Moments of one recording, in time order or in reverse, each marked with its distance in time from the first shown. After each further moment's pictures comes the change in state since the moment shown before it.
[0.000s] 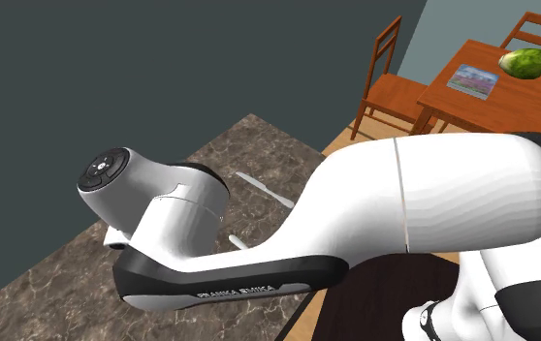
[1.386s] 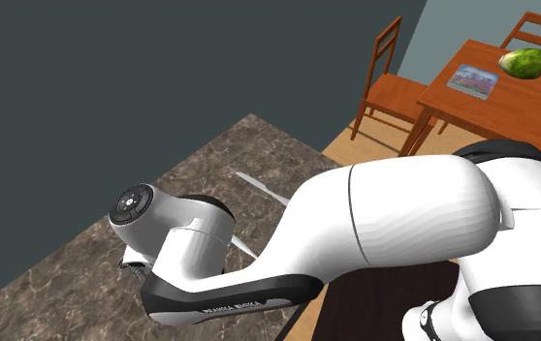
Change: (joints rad) arm -0.002 0.067 0.007 -0.115 0.017 0.202 -0.005
